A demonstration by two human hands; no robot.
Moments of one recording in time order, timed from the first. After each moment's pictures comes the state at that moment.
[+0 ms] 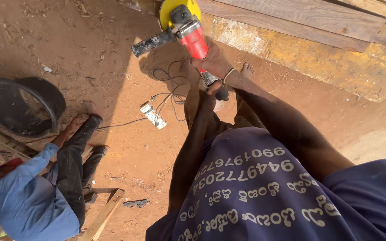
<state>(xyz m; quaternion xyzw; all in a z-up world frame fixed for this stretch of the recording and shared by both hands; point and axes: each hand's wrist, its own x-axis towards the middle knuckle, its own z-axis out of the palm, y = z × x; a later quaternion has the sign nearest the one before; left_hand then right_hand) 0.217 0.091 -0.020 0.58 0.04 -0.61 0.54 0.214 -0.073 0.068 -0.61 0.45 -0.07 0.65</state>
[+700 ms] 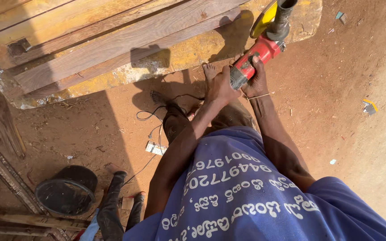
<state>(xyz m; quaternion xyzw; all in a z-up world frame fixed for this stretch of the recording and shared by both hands) -0.040 -0.041 0.123 0.54 -0.69 -0.48 0.06 -0.185 -0.031 0.115 0.04 0.42 -0.60 0.68</state>
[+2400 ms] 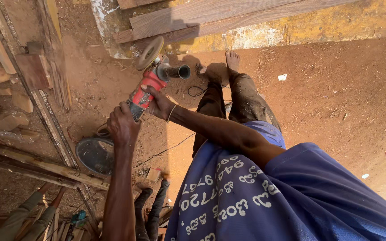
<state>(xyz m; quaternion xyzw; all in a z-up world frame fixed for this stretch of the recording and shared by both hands) 0.616 0.052 0.236 0.70 -0.69 -0.06 -0.21 0.505 0.035 0.070 0.22 0.18 -0.31 0.91</state>
